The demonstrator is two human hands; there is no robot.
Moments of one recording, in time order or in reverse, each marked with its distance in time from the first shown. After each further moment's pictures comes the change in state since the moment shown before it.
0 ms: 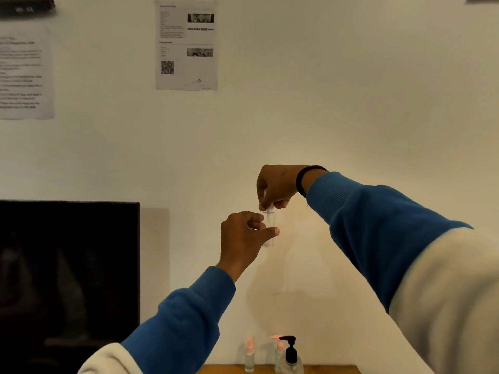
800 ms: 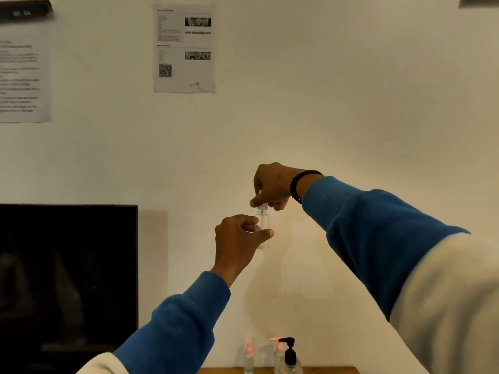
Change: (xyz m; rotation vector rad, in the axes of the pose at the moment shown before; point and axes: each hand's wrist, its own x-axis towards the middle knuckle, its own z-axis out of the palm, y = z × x) left_hand -0.002 -0.004 -0.005 -0.017 0.025 0.011; right_hand -0.003 -0.005 0.004 -0.003 0.117 0.010
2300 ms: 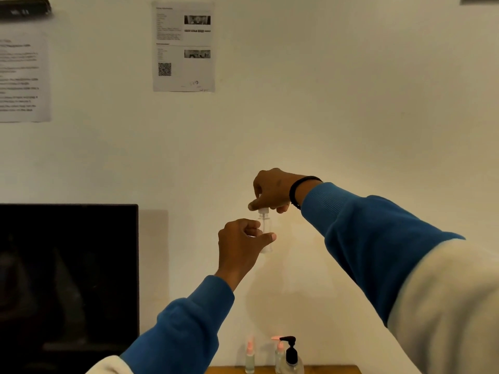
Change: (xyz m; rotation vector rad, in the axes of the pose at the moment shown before) left_hand -0.008 -0.006 0.005 0.003 -0.013 -0.034; right_hand -0.002 0.000 0.013 -0.044 -0.004 0.017
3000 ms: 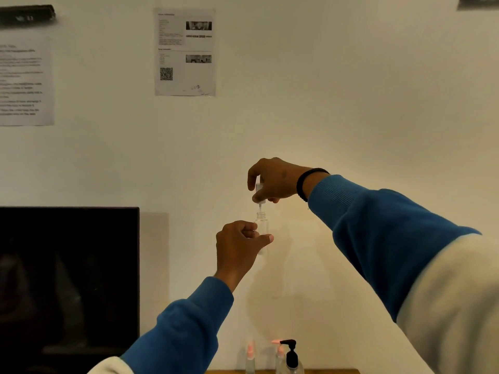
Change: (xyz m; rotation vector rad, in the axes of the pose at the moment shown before) left_hand 0.000 0.005 -0.005 0.013 0.039 0.002; right_hand 0.000 0.001 -0.021 0.078 0.110 -0.140
